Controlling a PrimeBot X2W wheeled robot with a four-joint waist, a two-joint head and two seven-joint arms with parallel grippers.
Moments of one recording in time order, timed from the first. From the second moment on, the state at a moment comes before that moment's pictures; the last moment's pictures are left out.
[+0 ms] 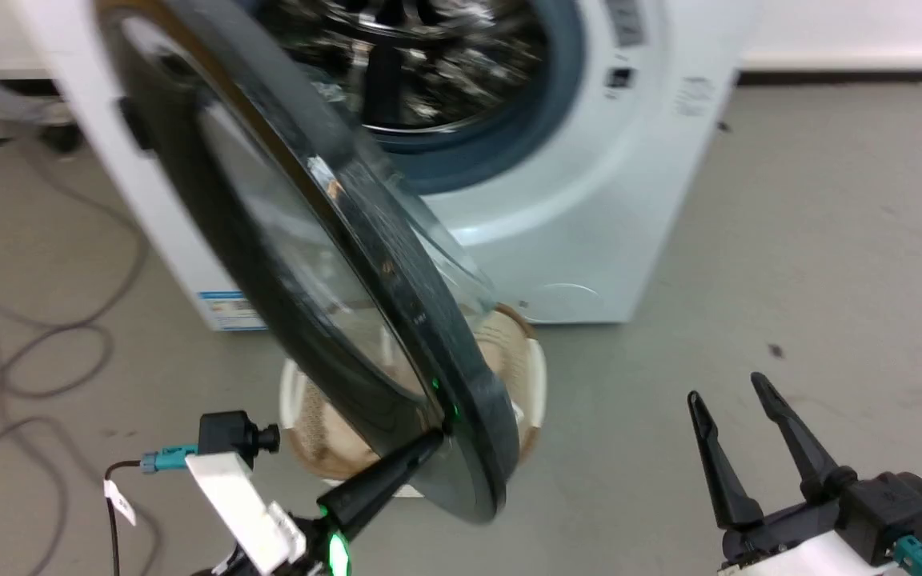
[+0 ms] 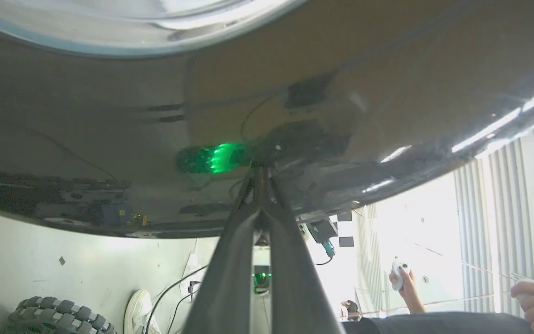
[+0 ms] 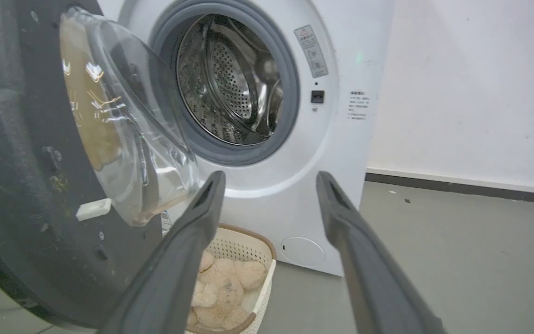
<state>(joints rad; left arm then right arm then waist) -0.02 0.05 -0.05 -0.07 -1.59 -0.09 0.82 0.03 -0.10 0.09 -0.02 0.11 0.13 -0.26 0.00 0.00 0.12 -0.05</state>
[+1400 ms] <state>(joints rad) -0.26 0.33 -0.48 0.23 -1.11 -0.13 -0.18 0.04 -0.07 0.07 -0.02 0.11 0.13 -0.26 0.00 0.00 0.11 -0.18</state>
